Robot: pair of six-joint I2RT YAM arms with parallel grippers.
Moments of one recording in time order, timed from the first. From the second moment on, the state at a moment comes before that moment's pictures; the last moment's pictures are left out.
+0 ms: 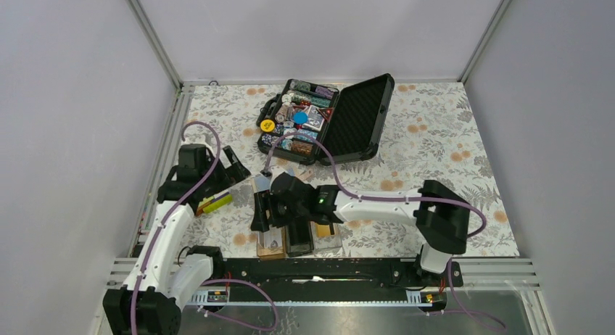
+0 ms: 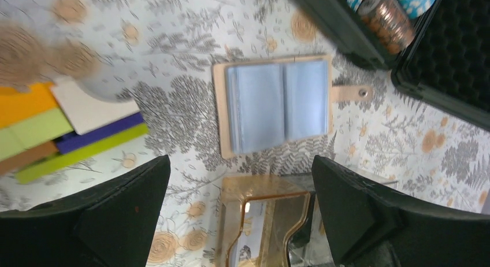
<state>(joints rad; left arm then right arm) -0.08 0.89 0.70 -0.64 0.17 -0.56 1.22 1.71 1.18 -0.12 -0.11 0.83</state>
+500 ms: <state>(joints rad) -0.03 0.85 0.77 -0.69 0.09 -0.42 1.25 1.92 1.26 -0.14 -0.04 0.90</state>
